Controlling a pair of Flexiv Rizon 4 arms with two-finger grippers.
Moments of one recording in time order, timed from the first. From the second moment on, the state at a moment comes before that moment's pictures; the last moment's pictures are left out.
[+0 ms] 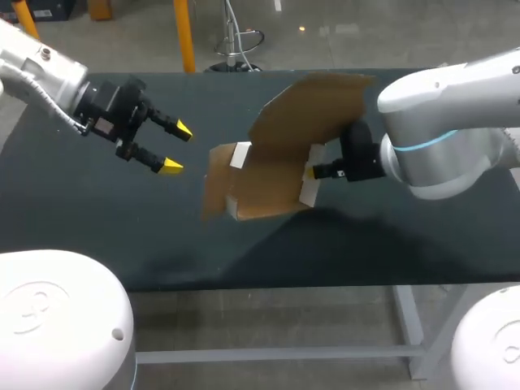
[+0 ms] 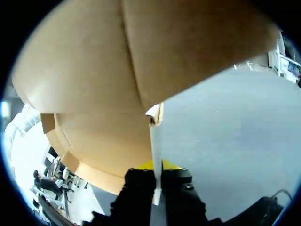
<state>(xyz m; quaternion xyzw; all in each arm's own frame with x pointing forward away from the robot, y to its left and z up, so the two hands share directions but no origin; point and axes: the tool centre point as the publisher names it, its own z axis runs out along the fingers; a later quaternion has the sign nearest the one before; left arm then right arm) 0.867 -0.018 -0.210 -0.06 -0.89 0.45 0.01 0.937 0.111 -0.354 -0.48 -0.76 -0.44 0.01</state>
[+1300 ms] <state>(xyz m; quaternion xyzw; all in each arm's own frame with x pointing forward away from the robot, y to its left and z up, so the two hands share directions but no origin) 0.892 -0.003 -0.228 -0.11 -0.92 0.37 -0.03 0.913 0.081 -0.361 -0.60 -0.76 -0.21 0.10</state>
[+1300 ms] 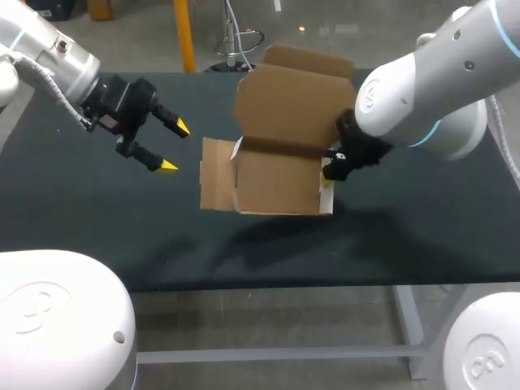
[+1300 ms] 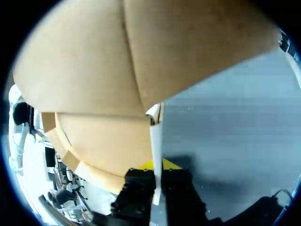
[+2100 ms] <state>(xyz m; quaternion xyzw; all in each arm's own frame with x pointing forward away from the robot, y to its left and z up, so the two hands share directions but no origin) 0.906 0.013 -0.251 -0.11 -0.93 0.34 -0.03 0.895 0.098 -0.363 -0.66 -0.74 -0.04 0.12</state>
